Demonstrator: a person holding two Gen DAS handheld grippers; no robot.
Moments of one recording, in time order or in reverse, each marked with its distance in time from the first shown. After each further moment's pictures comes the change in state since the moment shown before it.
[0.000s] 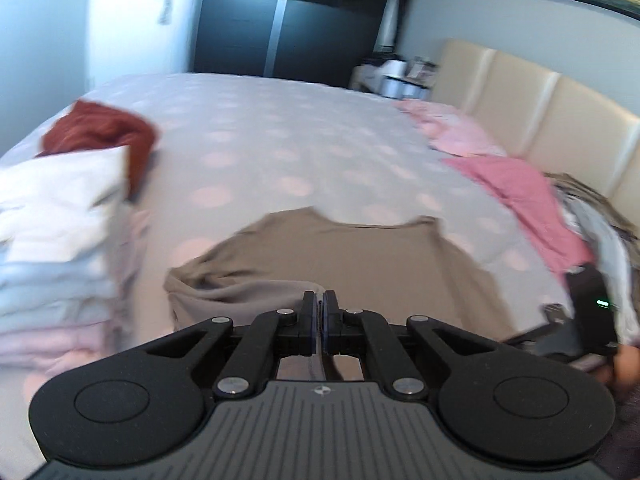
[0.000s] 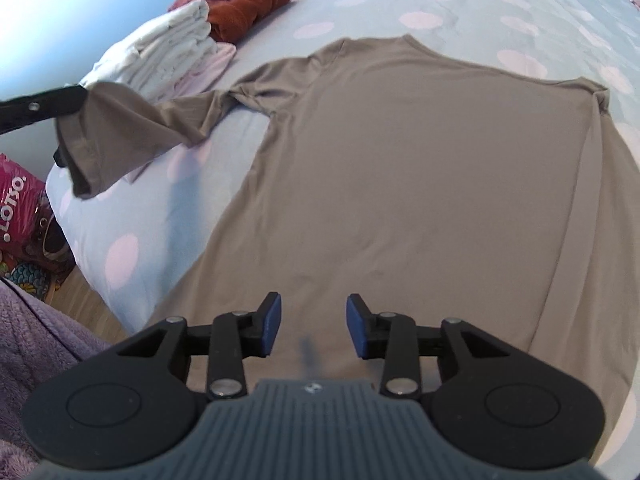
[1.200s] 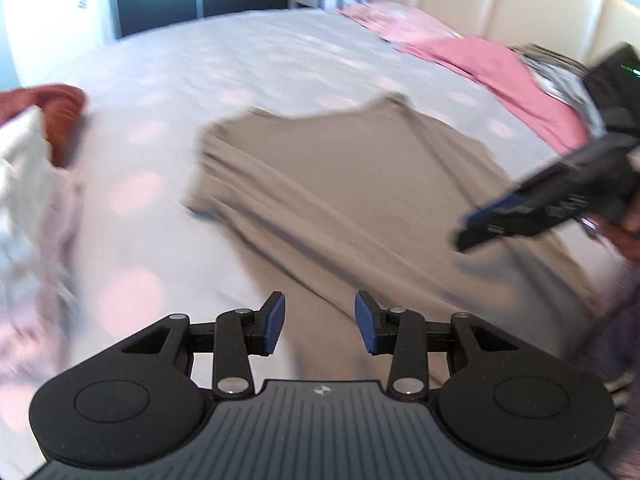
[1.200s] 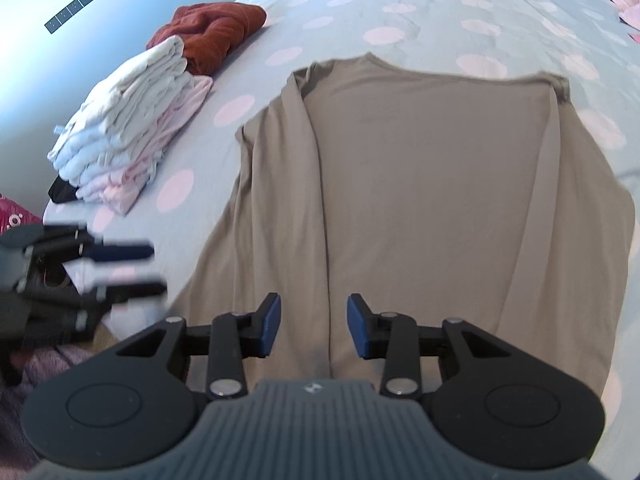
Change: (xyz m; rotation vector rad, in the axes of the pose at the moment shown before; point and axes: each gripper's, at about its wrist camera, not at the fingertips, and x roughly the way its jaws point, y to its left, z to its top) left arm 0.090 -0.008 -0.054 0.217 0.204 0.020; right arm -0.016 -0.025 0.014 0.074 -0.049 -0.009
